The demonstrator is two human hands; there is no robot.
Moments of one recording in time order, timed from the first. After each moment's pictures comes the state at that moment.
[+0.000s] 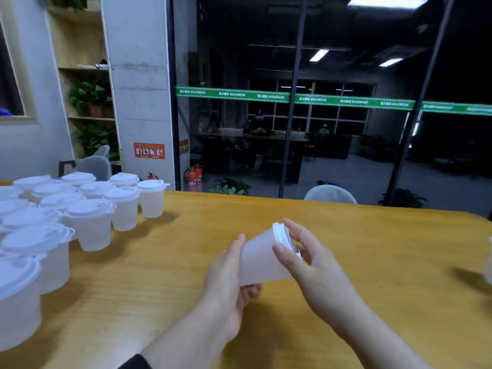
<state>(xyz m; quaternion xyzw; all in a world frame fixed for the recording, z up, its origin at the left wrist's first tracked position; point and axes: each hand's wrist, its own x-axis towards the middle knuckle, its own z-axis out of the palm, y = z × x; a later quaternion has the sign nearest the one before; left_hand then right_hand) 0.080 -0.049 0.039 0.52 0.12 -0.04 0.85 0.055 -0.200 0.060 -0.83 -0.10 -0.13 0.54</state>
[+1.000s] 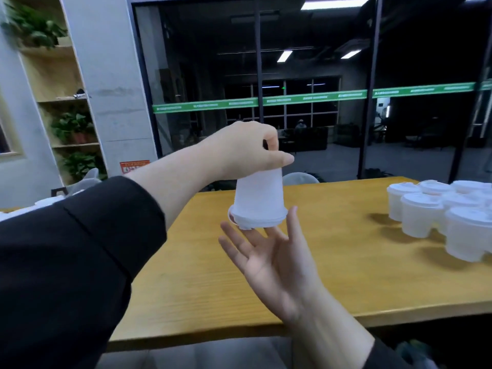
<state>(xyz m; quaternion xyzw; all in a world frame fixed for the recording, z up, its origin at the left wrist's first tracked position) -0.069 -0.095 0.253 0.92 -0.32 0.18 0.13 -0.131 -0.180 0.094 -0.23 -0.05 0.05 0.97</state>
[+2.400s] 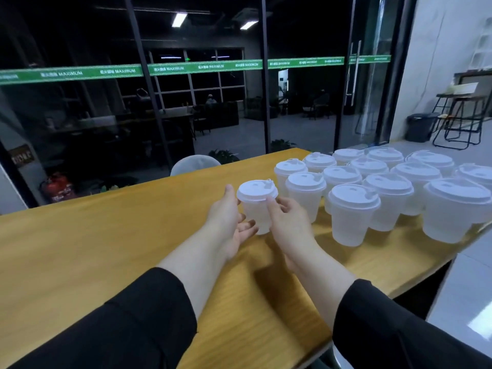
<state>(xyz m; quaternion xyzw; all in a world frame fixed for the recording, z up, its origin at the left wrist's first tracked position) 0.063 -0.397 0.057 0.59 -0.03 -0.28 0.75 -0.001 -0.498 0.019 -0.67 0.26 -0.29 0.63</state>
